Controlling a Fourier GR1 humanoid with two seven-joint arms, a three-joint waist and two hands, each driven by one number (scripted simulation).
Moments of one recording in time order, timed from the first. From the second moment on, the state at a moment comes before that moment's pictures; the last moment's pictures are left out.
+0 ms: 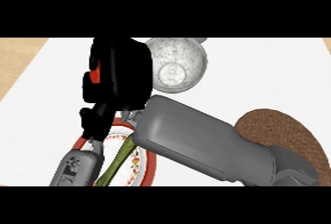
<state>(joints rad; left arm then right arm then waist) -0.25 0.03 -0.13 -1.45 -0.06 0.05 0.08 -1.23 0.00 0.75 -1.14 0.67 -0.66 1.02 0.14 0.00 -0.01</state>
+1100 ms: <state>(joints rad) -0.25 0.04 -0.10 -1.47 -0.06 0.06 0.09 -1.65 0.00 0.75 -0.55 0.52 -0.59 1.09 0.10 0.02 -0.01</state>
